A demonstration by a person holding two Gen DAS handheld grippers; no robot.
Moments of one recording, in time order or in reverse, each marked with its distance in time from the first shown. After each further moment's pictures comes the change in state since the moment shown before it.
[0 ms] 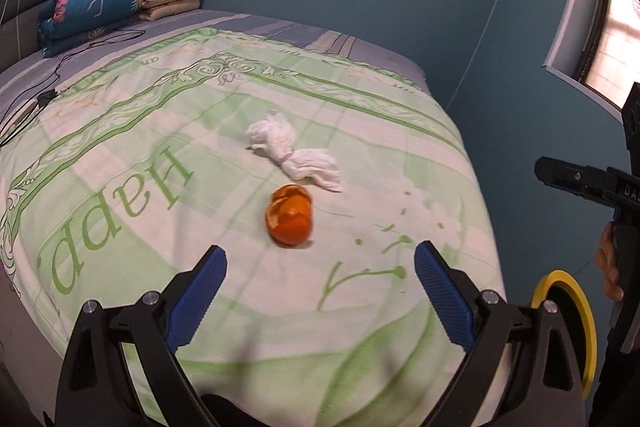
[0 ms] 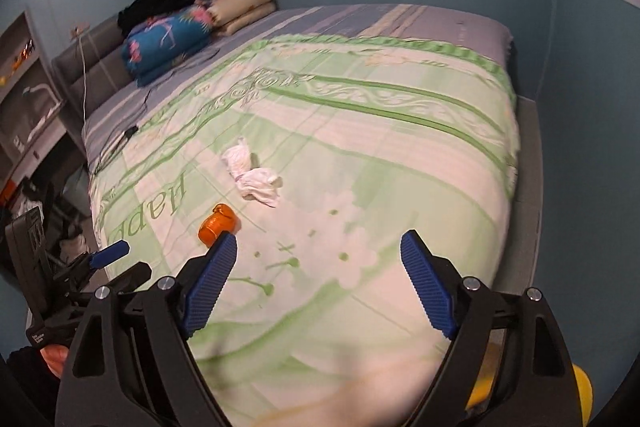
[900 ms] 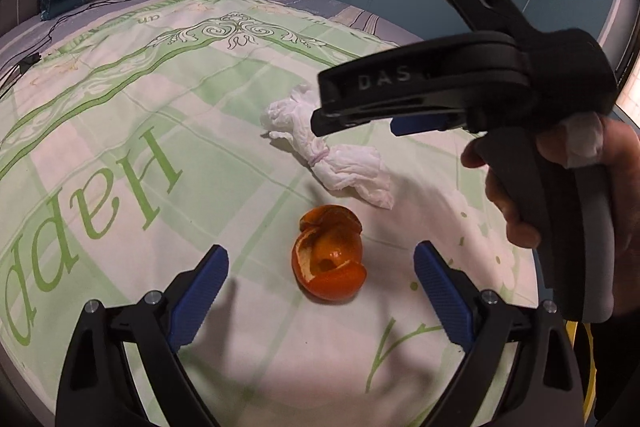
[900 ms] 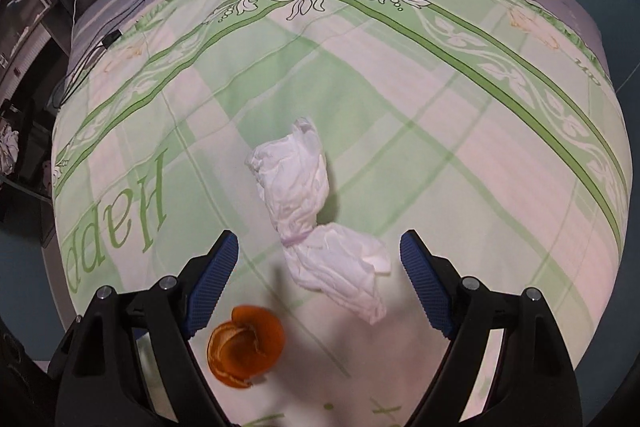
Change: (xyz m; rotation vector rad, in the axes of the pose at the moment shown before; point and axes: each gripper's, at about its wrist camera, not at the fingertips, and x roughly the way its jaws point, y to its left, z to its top) left arm 0.090 0.033 0.027 -0.082 0.091 -0.003; right arm 0.246 0.113 0.090 -0.179 0.377 0.001
